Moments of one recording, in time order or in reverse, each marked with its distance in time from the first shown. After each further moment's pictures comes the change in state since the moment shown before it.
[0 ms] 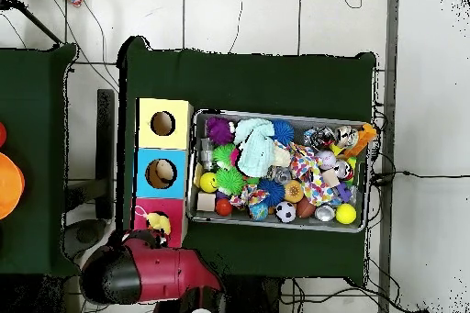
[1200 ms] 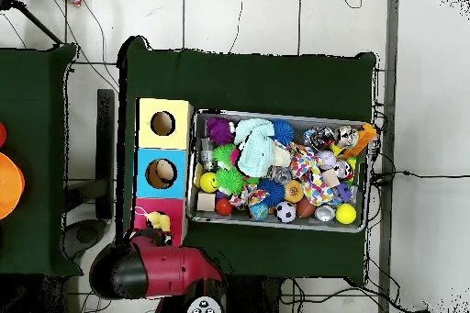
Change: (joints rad) arm -0.007 0.070 -0.003 0.000 0.000 -0.073 0.000
